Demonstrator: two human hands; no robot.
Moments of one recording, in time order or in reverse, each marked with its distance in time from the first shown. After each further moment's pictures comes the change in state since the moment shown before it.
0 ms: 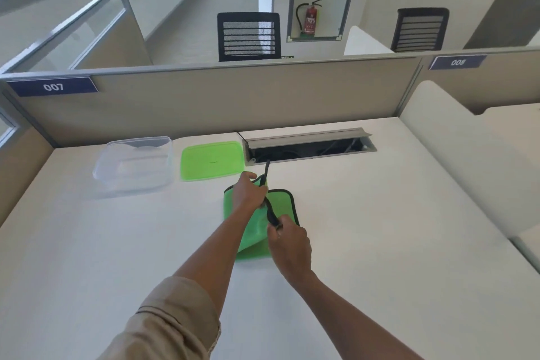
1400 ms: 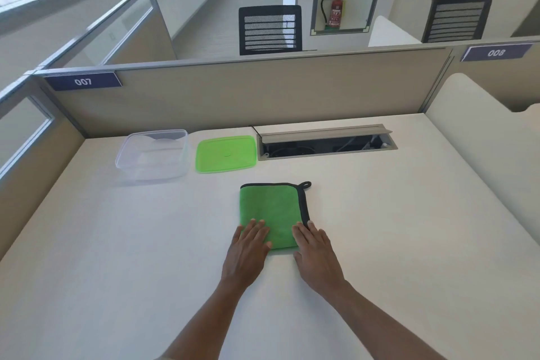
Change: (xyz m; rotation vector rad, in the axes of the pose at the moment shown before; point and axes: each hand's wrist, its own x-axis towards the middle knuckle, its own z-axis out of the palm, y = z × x) left_hand -0.084 -0.135 0.024 0.703 0.041 0.608; right_hand 0.017 0.110 -0.004 -0.592 -0.205 -0.534
